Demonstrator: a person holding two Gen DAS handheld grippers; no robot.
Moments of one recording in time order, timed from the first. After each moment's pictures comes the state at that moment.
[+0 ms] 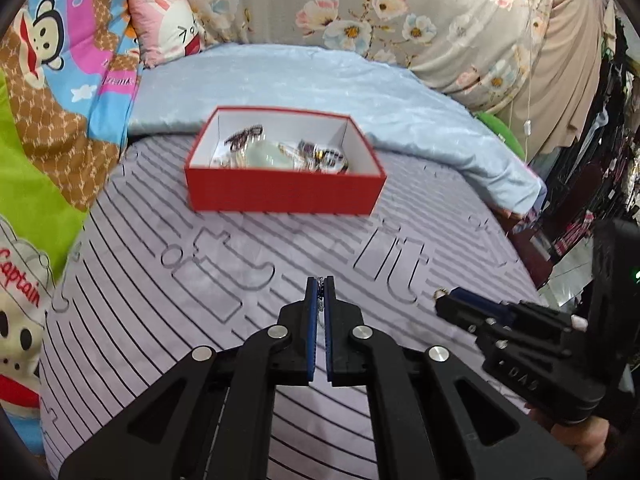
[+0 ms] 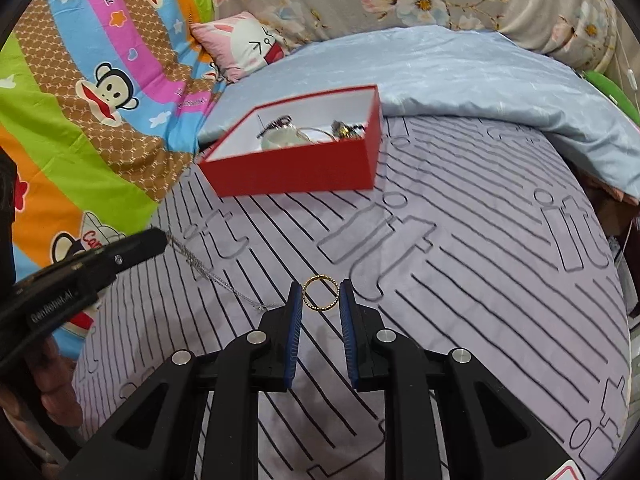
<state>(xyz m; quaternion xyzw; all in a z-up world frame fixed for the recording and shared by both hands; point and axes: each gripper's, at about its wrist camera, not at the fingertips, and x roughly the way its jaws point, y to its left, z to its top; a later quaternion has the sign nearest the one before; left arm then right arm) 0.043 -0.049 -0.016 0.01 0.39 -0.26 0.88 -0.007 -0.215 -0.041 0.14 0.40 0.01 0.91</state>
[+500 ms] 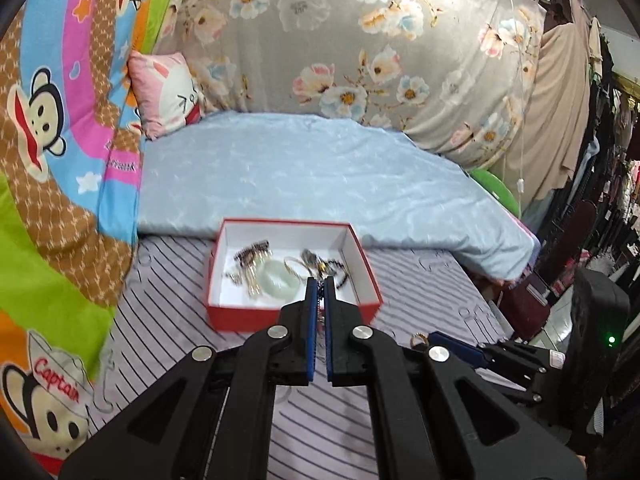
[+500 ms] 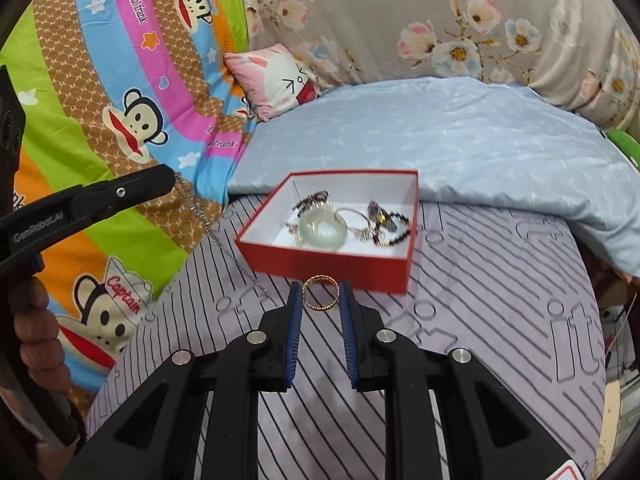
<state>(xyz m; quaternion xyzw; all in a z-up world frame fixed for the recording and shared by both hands) 0.096 -0.049 0.082 0.00 0.30 -0.26 0.92 0.047 -0.209 0.031 0.11 0.34 0.04 0.93</state>
